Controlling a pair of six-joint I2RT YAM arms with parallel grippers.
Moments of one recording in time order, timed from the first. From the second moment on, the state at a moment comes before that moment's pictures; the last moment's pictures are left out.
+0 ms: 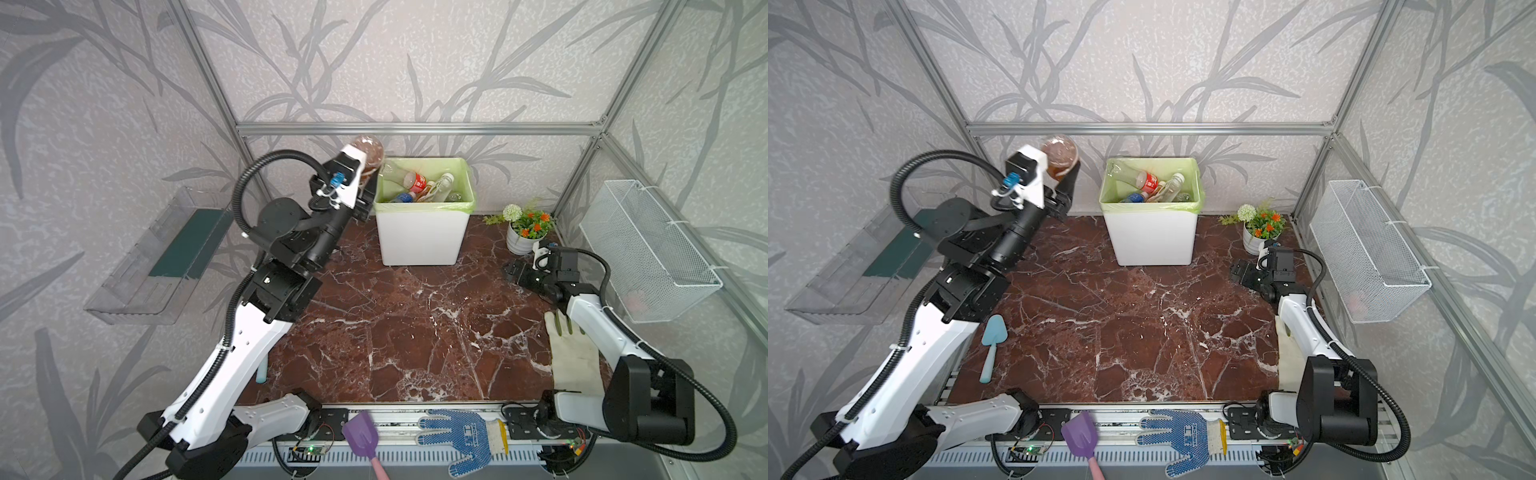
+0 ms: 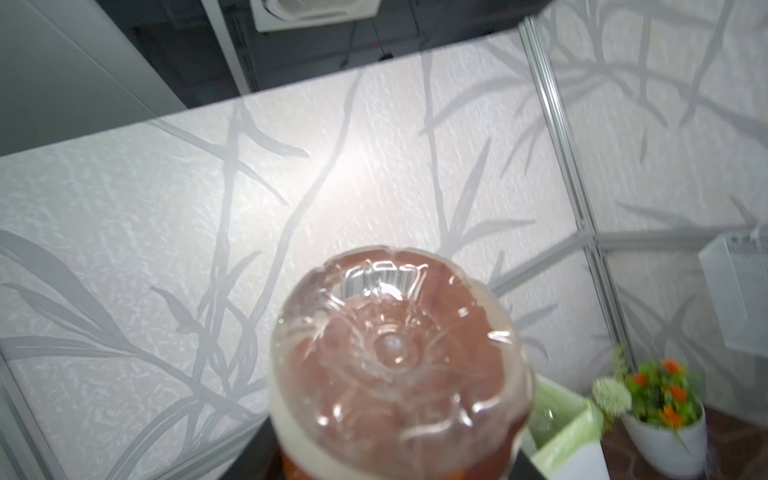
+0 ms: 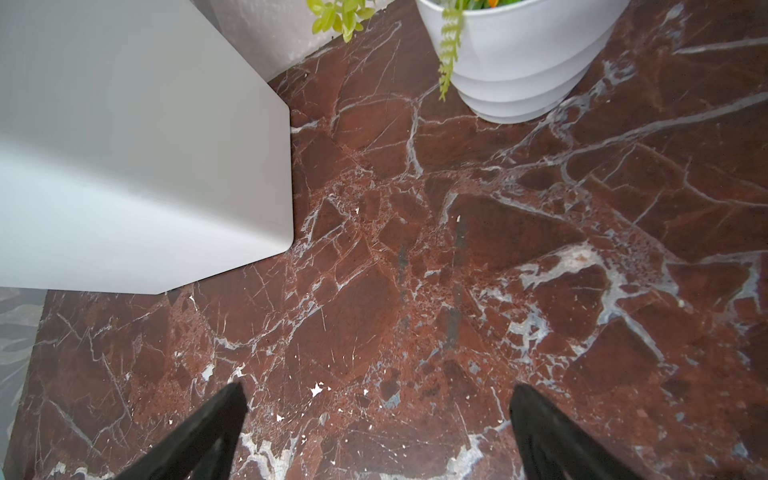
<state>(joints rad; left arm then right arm) -0.52 1.20 1.60 0.03 -0.07 0.37 -0.06 1.31 0.83 -0.27 -0.28 0.37</state>
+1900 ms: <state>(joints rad) -0.38 1.17 0.83 0.01 -0.66 -0.02 -0.06 1.50 0.33 0.76 -0.23 0.06</state>
